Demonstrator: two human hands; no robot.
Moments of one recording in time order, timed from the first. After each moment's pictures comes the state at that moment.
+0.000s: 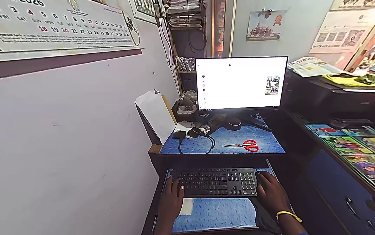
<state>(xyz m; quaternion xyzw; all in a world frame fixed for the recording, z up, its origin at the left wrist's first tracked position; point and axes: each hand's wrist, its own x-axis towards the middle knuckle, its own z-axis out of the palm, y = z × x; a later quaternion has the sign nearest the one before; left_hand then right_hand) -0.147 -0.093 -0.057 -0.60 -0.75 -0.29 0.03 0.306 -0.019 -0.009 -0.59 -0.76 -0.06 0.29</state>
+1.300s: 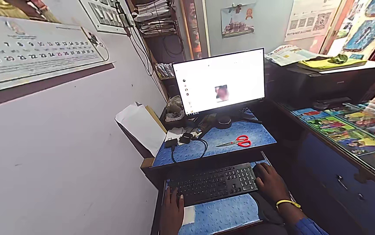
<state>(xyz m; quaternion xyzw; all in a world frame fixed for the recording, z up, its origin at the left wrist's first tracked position) -0.151 -0.092 -0.063 -0.61 -0.73 -0.30 0.03 0.306 -0.021 -0.001 -0.65 -0.72 -0.04 0.24</state>
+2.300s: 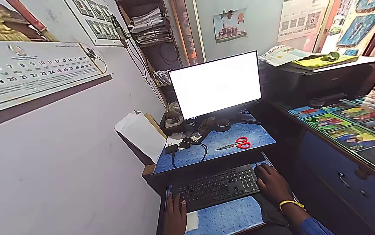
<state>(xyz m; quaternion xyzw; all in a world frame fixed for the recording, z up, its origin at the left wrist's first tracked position) -0.148 -0.095 -0.059 -0.62 -0.73 -0.30 0.03 0.308 -0.018 -0.005 -0.63 -0.73 -0.05 0.25</state>
